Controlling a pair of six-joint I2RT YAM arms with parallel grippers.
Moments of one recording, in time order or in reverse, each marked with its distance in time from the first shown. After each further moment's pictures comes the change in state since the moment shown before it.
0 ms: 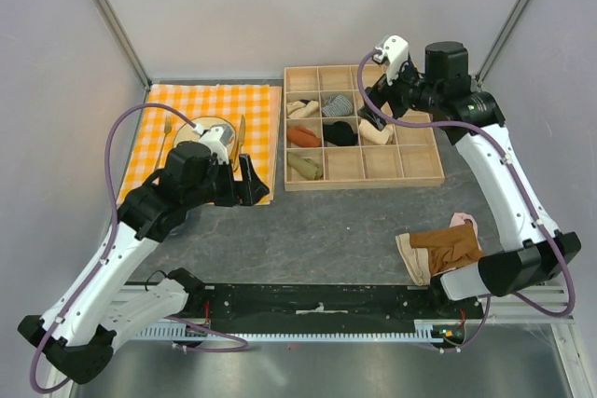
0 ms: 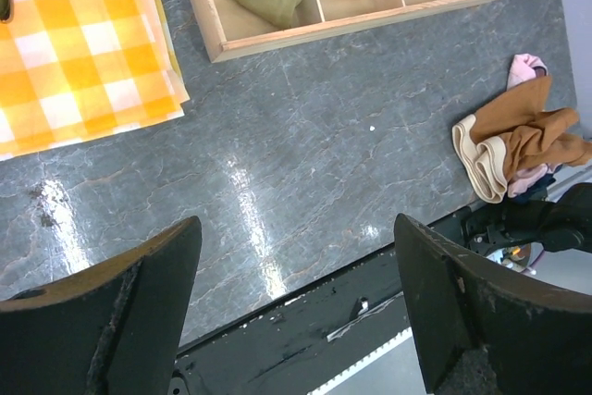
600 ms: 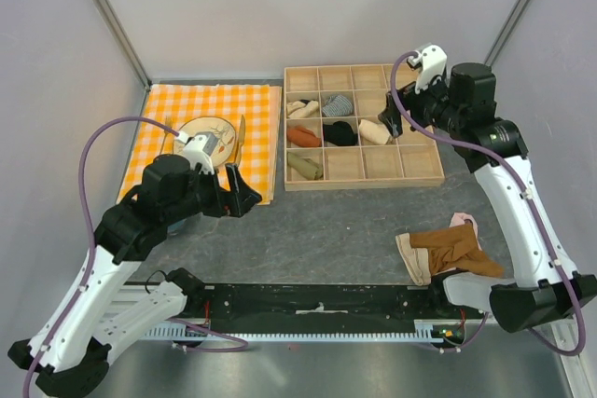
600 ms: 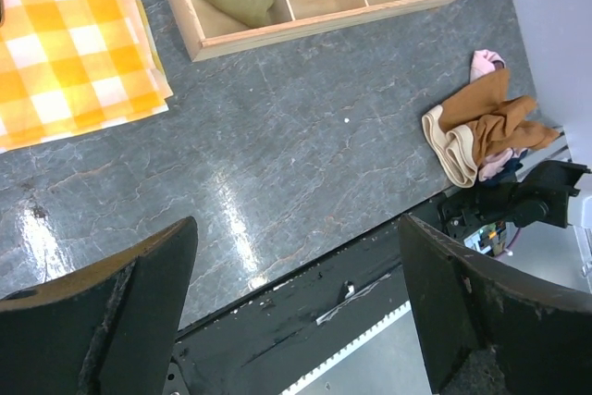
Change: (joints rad) left arm 0.000 -0.111 0.026 -0.065 0.032 0.000; right arm -0.063 -0.201 -0.184 0.061 0.162 0.250
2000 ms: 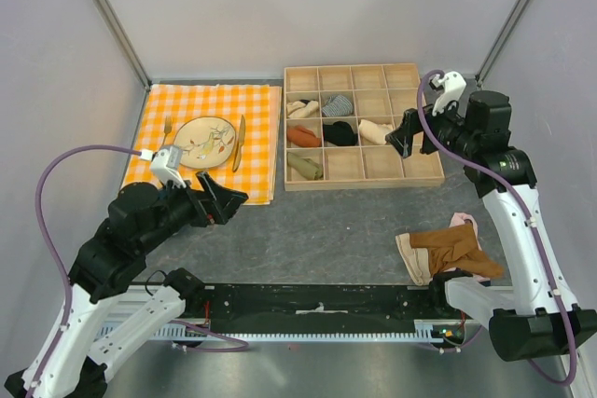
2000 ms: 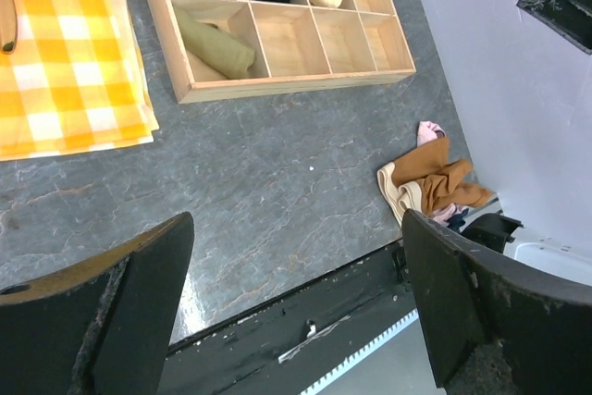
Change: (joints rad) left arm 0.000 -0.231 -0.064 0.047 -0.081 -0.139; right arm -0.131 -0.188 -0.250 0.047 -0.163 0.157
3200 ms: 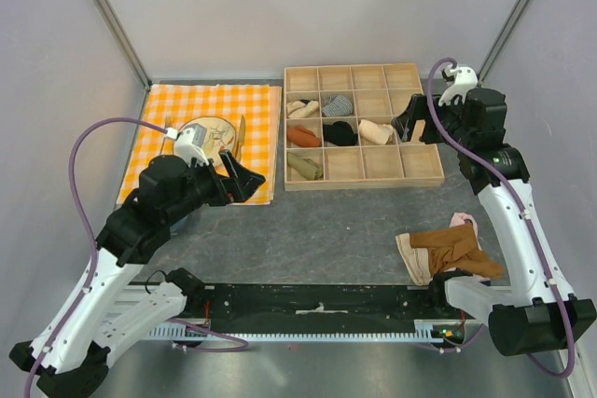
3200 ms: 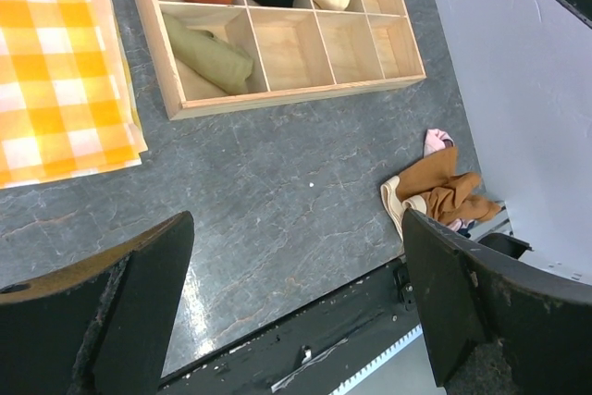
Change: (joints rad) left arm 0.000 0.182 -0.001 0.142 0.009 -0.004; right arm 0.000 0.028 -0.035 0.124 0.186 0.183
